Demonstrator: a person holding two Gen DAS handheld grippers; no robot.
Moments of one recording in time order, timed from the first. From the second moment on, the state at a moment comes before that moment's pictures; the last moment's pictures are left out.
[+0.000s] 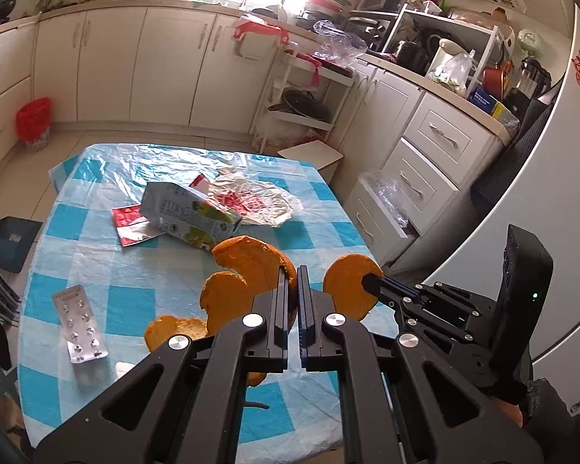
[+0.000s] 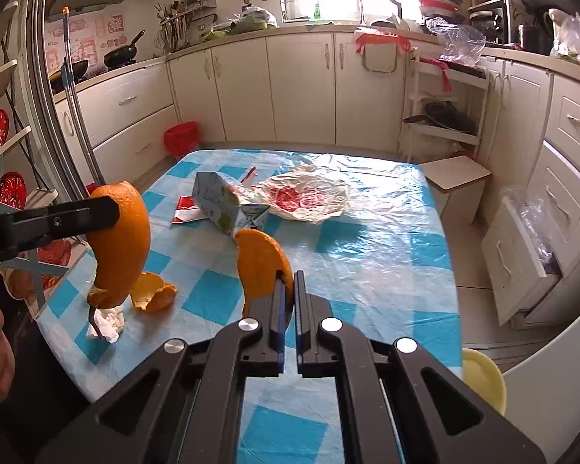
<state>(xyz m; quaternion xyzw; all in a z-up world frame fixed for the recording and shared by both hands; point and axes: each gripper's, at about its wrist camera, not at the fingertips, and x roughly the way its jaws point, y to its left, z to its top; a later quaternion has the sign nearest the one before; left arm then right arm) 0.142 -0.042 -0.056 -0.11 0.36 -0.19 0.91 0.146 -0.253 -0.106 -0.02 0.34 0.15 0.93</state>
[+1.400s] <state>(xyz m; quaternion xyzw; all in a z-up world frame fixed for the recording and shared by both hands) 0.166 -0.286 -0.093 -0.08 0.43 -0.35 0.83 0.127 -0.458 -0.130 0.10 0.33 -0.17 0.92</state>
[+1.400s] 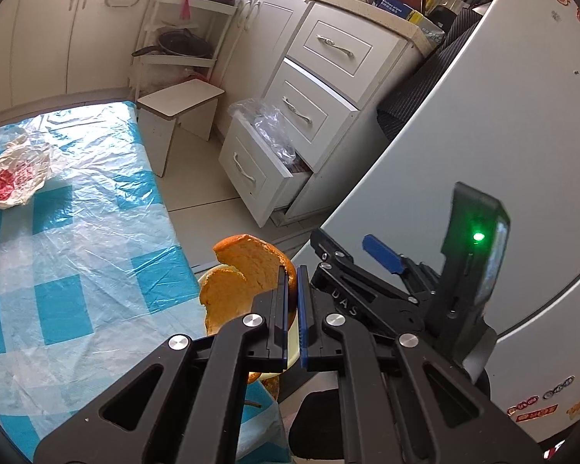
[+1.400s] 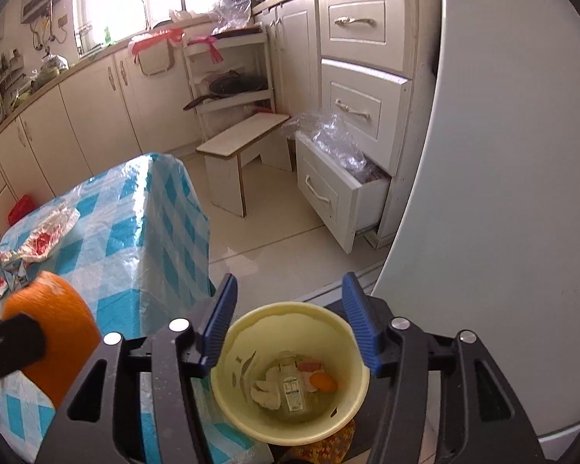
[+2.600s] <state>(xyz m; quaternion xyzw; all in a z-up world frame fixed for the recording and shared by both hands) 0.181 -0.343 -0.148 -0.01 0.51 -0.34 0.79 0.104 -0.480 -0.095 0.14 0.24 -0.22 0.94</state>
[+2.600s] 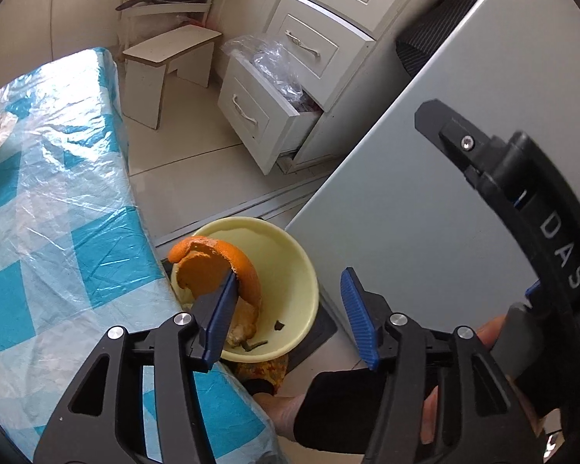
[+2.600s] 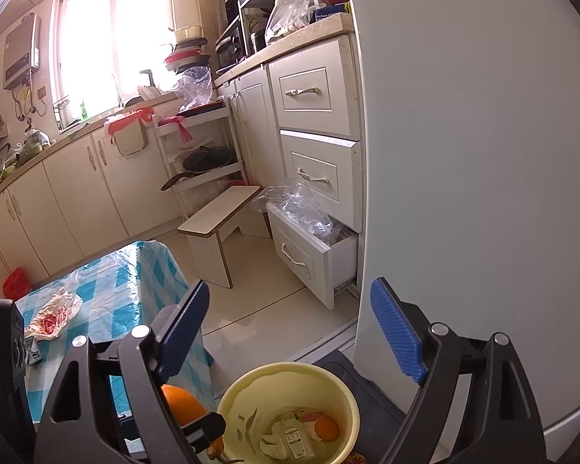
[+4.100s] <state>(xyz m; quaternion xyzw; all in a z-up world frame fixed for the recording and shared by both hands) 0.110 -0.070 -0.087 -0.08 0.41 -0.07 0.91 0.145 -0.303 -0.095 -0.03 0.29 -0.01 0.96</state>
